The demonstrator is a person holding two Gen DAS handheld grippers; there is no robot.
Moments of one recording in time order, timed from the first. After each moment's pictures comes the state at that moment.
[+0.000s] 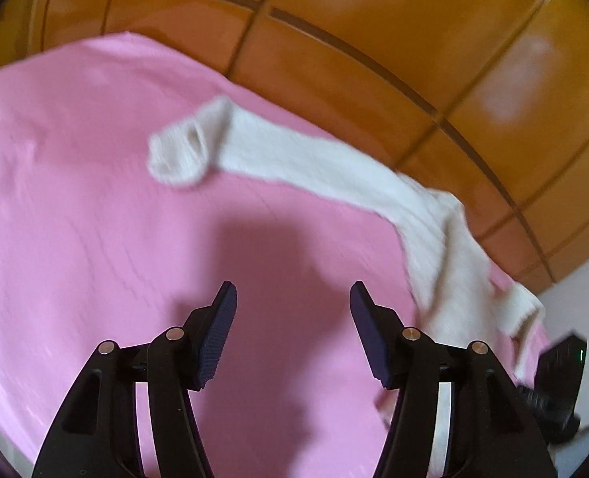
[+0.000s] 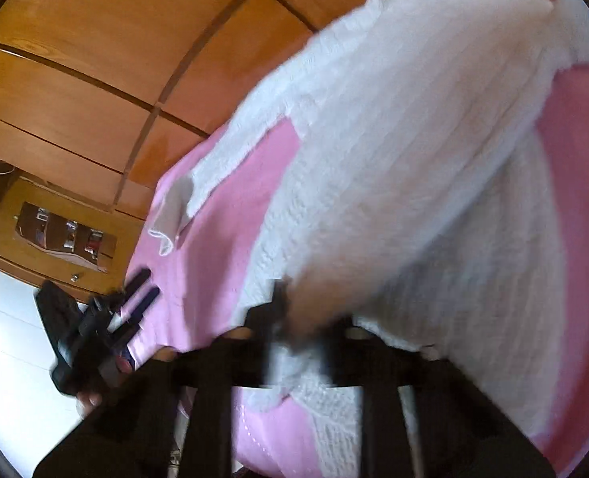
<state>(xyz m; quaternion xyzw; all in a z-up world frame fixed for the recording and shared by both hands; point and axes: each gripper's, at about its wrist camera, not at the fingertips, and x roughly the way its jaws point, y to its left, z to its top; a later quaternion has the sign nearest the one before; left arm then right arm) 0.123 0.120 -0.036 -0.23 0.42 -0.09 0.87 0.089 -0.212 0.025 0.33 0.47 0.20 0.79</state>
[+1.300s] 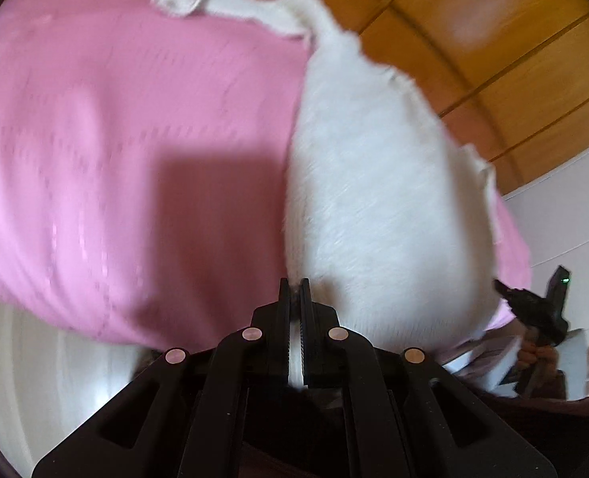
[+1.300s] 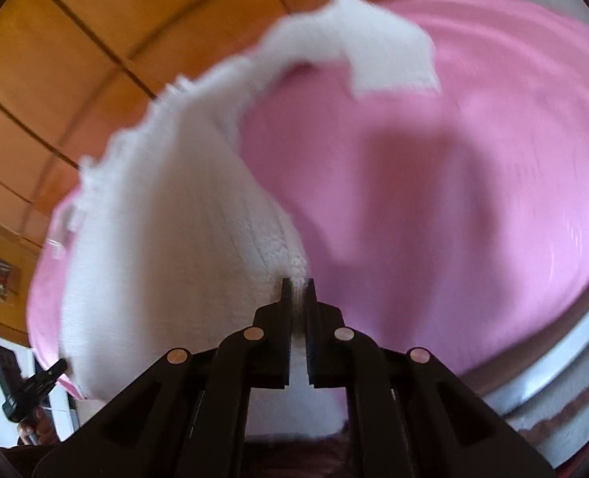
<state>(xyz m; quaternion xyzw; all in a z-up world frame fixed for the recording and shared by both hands) 0.011 0.103 -0.074 -0.20 0.54 -0.17 0.80 -0.068 -0.403 0.002 0.25 0.50 -0.02 0.83</state>
